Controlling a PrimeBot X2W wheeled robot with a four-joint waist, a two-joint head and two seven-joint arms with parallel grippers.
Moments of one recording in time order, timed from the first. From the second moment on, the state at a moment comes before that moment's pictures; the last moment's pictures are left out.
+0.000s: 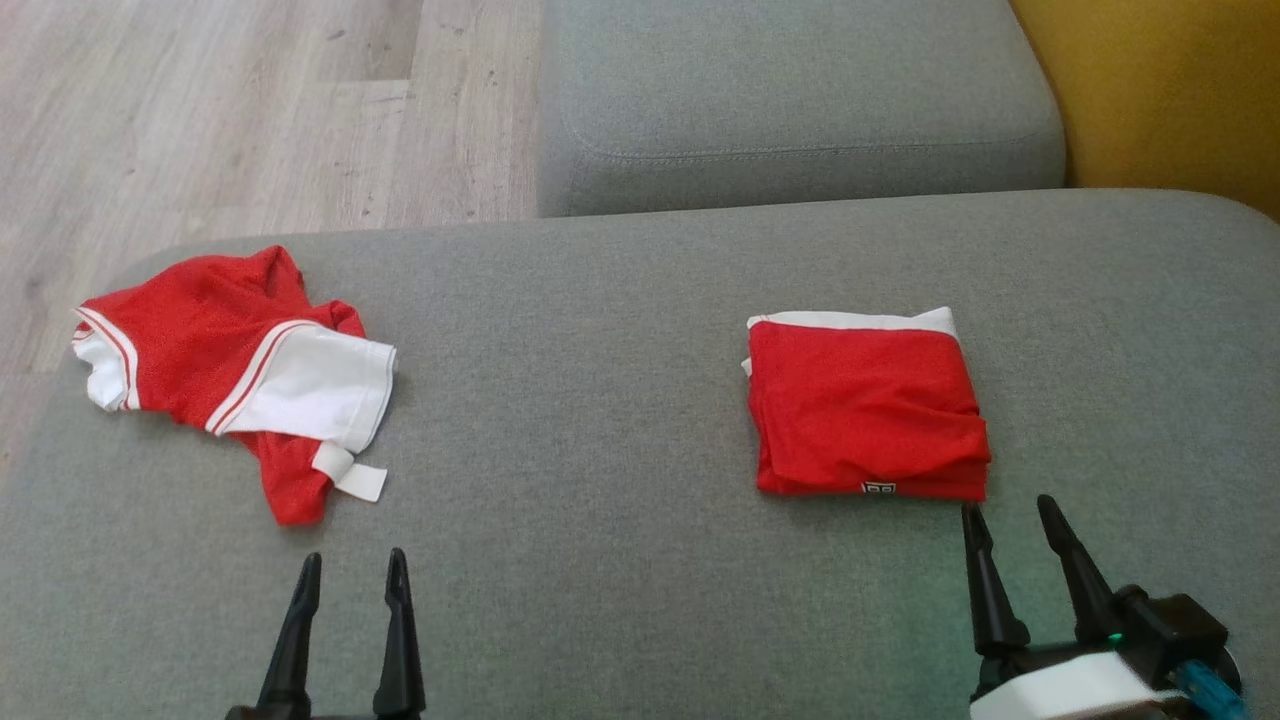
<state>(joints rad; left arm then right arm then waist) 0.23 0.05 -0.13 0.05 -0.14 0.03 -0.26 0.14 -0.07 0.07 0.20 0.19 0.12 -0.25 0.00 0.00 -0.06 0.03</state>
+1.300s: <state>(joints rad) 0.12 0.05 -0.16 0.01 -0.17 0.03 -0.26 -0.27 -0.17 -0.03 0.64 0.18 0.12 -0.20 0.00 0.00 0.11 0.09</state>
